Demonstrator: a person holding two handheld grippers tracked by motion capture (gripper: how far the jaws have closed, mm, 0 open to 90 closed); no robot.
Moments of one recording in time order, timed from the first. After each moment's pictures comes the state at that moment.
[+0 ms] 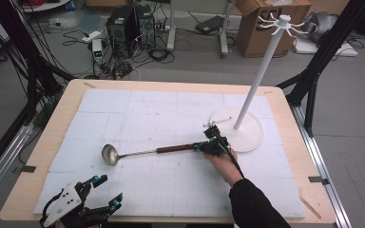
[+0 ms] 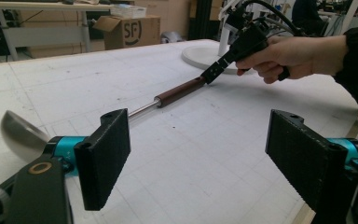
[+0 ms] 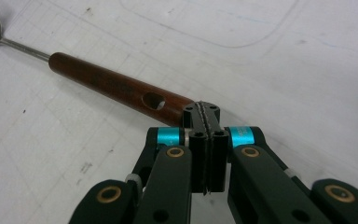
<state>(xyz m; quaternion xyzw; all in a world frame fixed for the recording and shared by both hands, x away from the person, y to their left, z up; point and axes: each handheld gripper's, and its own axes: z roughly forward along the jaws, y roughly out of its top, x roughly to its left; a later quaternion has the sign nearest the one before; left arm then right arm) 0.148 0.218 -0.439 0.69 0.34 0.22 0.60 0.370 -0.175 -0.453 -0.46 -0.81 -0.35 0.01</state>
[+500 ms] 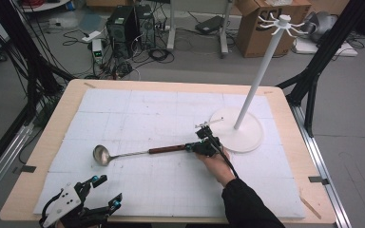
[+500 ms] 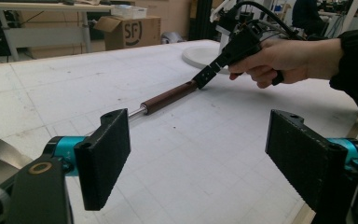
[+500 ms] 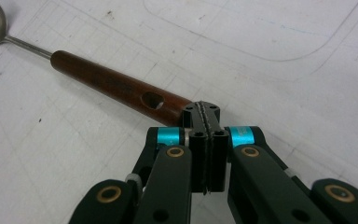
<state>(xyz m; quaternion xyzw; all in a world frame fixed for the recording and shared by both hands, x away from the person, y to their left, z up) 0.148 0.218 -0.439 0.69 0.34 0.22 0.60 0.370 -0.153 -0.456 -0.45 -0.82 -0.36 0.01</state>
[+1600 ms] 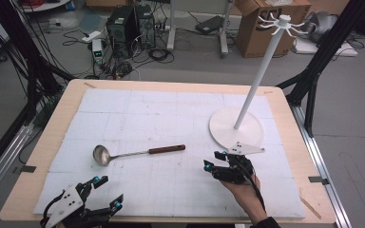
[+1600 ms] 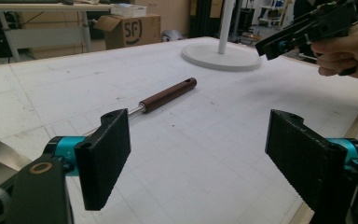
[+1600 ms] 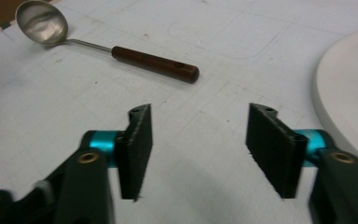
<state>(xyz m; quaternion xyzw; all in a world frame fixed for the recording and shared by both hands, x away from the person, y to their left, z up) 0.146 0.215 -0.439 0.70 0.33 0.23 0.59 0.262 -0.222 -0.415 -0.40 -0.78 -0.46 -0.12</state>
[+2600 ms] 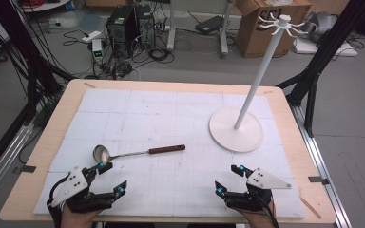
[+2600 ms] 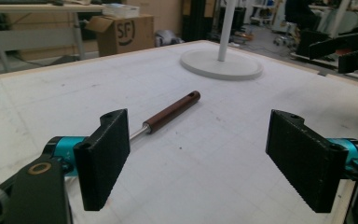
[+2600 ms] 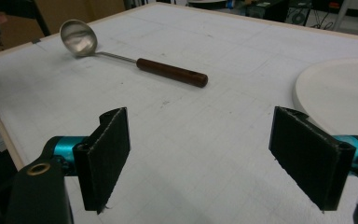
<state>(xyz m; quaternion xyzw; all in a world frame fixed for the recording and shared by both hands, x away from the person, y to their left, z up) 0.191 0.210 -0.420 0.71 0.32 0.20 0.60 0.193 -0.253 -0.416 -0.36 -0.75 -0.52 -0.18</state>
